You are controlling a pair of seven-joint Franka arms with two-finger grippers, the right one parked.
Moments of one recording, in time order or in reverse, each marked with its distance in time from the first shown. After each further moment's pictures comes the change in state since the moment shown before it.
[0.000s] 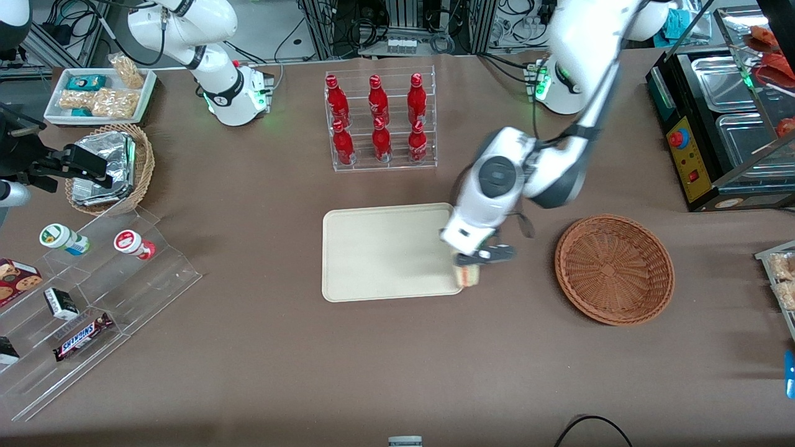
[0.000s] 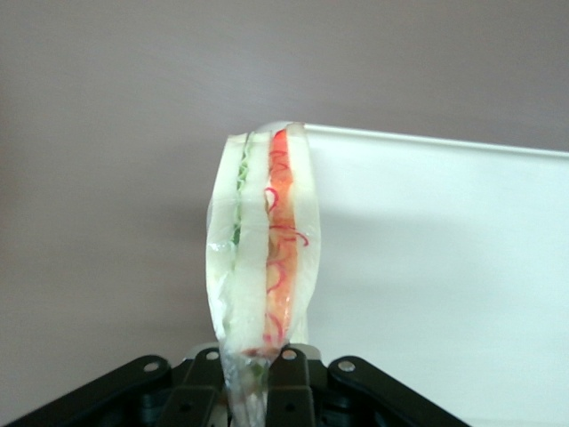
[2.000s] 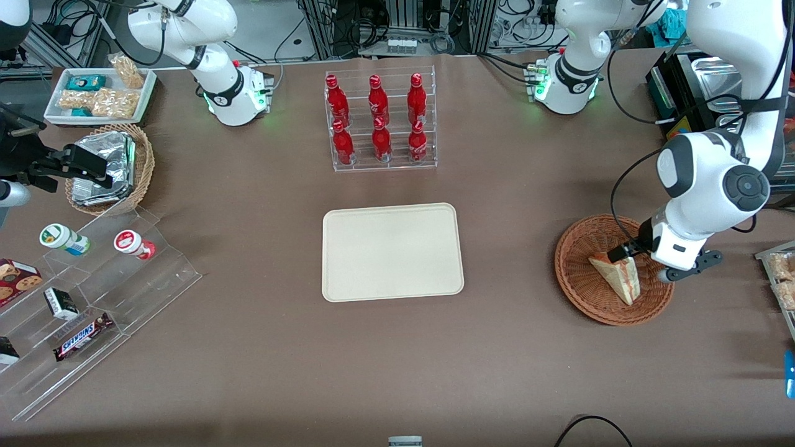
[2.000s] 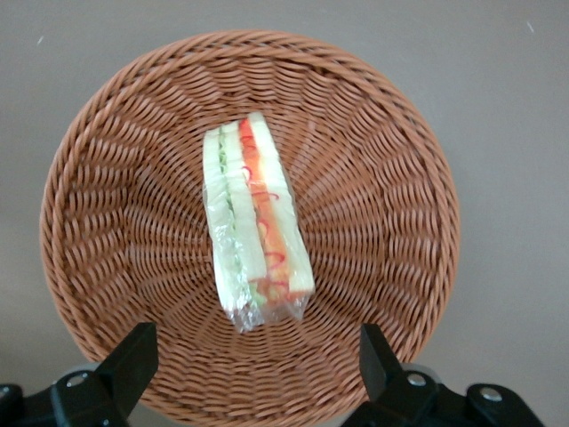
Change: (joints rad) arm 0.642 -0.249 0.030 -0.313 0.022 0.026 0.331
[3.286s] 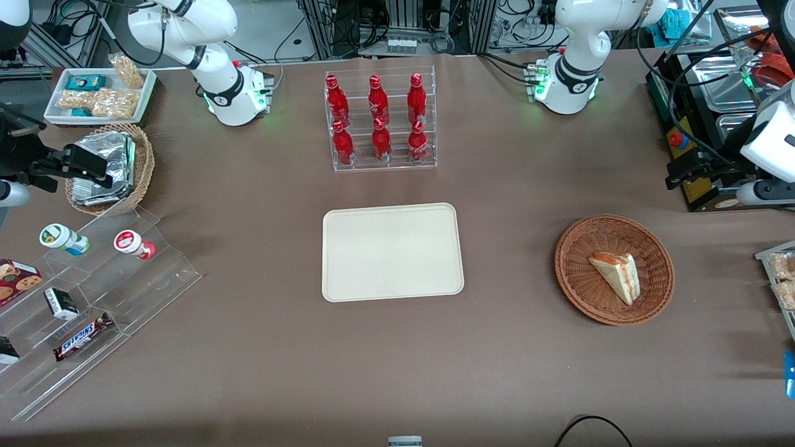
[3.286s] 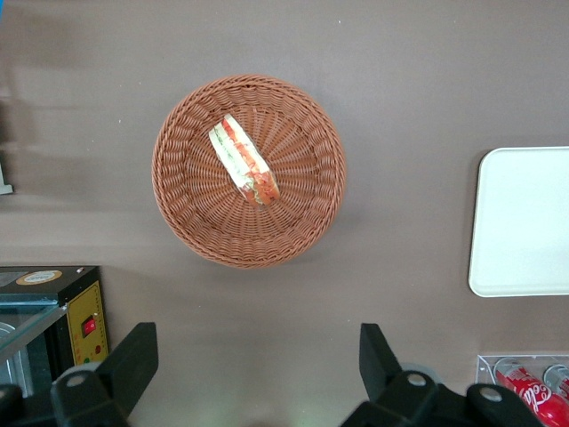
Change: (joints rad) arm -0.032 -0.223 -0.011 0.502 0.003 -0.778 0.390
